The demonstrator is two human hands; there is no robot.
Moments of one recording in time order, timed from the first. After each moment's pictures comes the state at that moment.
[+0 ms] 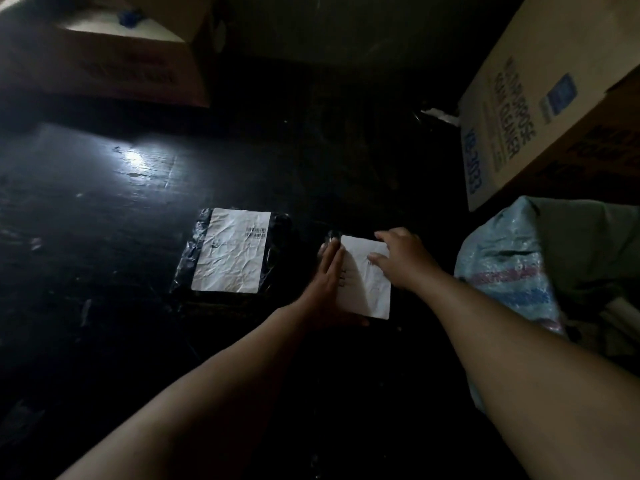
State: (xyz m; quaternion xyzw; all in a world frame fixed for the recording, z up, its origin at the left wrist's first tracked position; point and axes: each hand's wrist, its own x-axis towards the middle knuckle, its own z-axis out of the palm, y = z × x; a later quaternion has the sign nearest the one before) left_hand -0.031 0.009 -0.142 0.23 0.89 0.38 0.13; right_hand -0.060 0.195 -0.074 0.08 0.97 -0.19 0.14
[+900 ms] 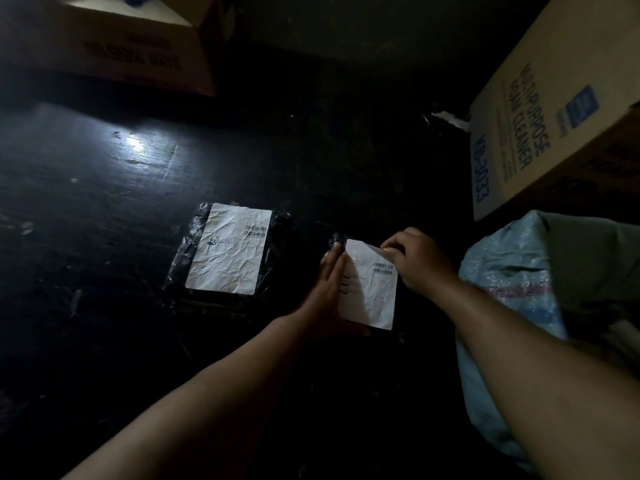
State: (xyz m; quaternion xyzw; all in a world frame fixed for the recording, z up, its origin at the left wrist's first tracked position) left_hand -0.027 0.015 -0.151 0.22 0.88 0.40 0.12; right_hand -0.065 0.212 -0.065 0.03 0.97 -0.25 0.06
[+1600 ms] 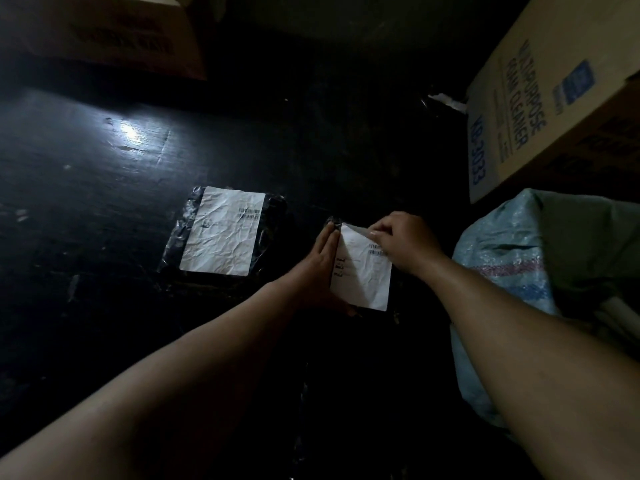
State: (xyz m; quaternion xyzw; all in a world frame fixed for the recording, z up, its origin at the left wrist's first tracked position) left_hand -0.042 0.006 -0.118 0.23 0.88 0.37 0.21; right_hand -0.066 0.201 -0.062 0.04 0.96 -0.26 0.09
